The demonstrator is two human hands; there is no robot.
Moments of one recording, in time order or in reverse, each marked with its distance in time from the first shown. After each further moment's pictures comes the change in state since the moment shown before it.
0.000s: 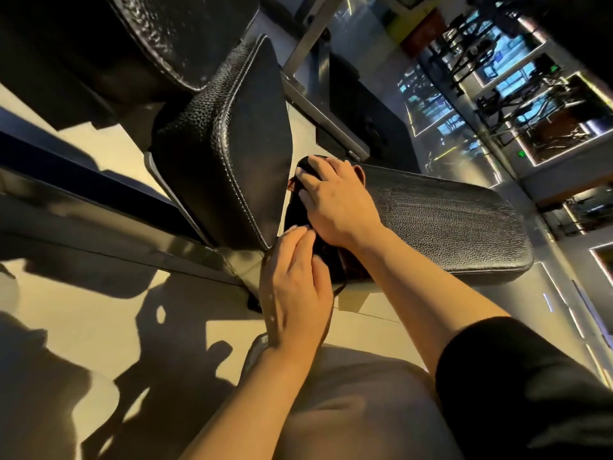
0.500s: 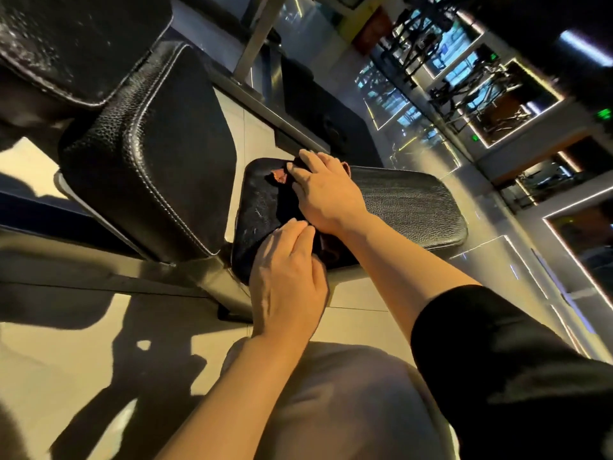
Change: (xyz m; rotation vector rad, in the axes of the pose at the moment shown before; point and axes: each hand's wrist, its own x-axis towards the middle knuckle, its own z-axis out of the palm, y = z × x) left_hand 0.000 0.037 0.013 0.139 -0.236 0.183; right_hand -0.018 0.049 -0.012 0.064 -0.066 0.179
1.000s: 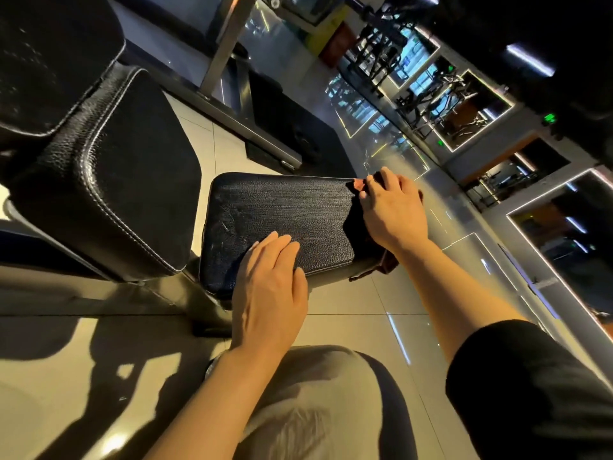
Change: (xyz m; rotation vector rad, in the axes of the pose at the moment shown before) left_hand -0.006 0.005 0.009 -0.070 -0.071 0.102; right_hand -0.071 0.106 -0.022 -0.182 0.140 0.398
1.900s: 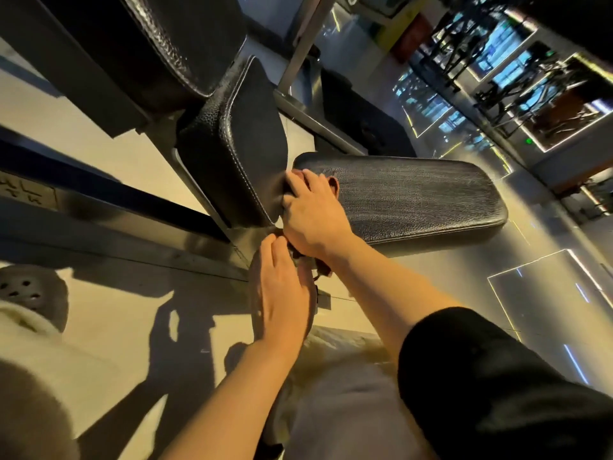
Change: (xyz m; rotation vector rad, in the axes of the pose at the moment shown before) left_hand -0.051 -0.030 -0.052 0.061 0.072 -0.424; right_hand -0.059 -0.201 -0.005 0.224 -0.097 -0.553
